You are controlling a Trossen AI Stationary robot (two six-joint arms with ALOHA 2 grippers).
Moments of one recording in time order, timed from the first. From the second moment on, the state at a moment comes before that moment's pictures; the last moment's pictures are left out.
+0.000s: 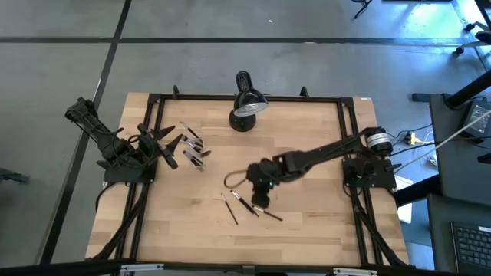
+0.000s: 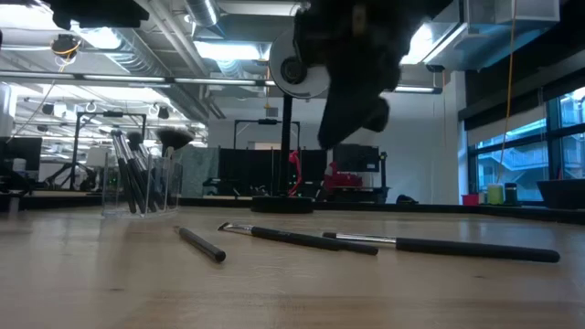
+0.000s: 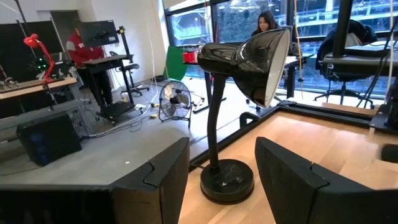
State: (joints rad) left arm -0.72 0.60 0.56 -0.41 -1.53 -0.38; right arm 0.20 1.80 1.31 -0.50 -0.05 0.47
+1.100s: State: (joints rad) left arm -0.72 0.60 0.56 -0.39 -1.52 -0.39; right arm 0.40 2.13 1.60 -0.85 -0.02 0.83
